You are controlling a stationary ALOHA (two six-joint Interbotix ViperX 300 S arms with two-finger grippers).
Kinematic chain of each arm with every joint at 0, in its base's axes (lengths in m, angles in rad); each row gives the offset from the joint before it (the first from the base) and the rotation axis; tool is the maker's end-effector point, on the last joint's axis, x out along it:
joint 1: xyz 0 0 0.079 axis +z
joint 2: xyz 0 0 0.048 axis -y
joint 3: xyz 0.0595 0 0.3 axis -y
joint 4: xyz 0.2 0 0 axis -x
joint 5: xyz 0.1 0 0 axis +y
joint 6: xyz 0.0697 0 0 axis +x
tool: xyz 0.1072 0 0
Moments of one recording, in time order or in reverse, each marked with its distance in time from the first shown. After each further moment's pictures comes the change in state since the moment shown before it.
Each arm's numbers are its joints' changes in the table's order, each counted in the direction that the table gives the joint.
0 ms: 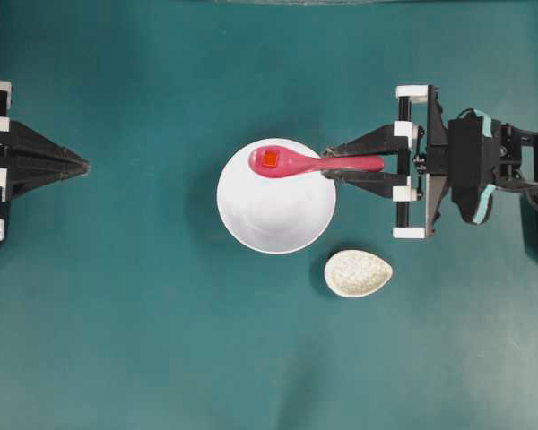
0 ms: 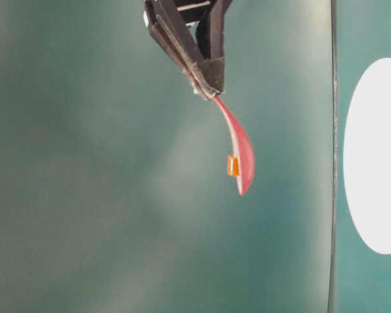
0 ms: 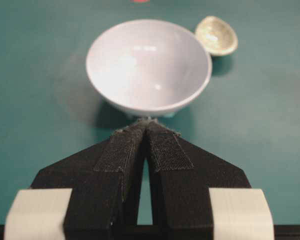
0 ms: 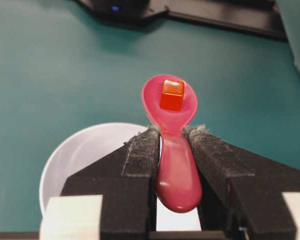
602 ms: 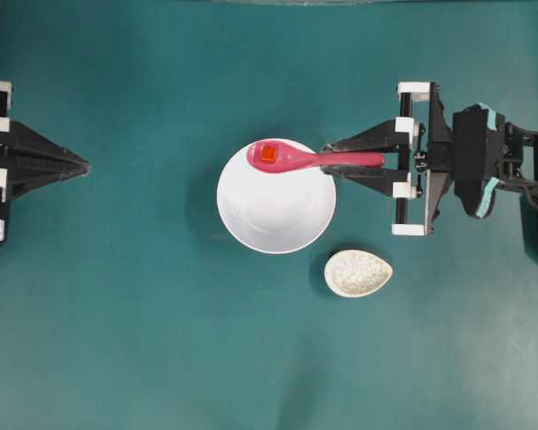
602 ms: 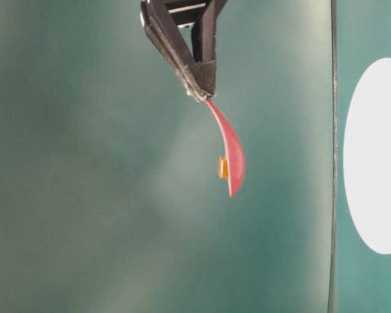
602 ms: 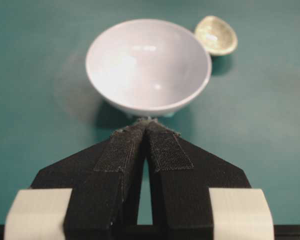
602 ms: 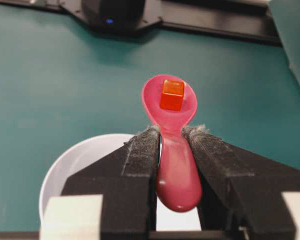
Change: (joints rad) left arm -0.002 0.000 0.000 0.000 0.000 -0.008; right arm 0.000 -0.002 0.000 -0.020 -0.026 0.017
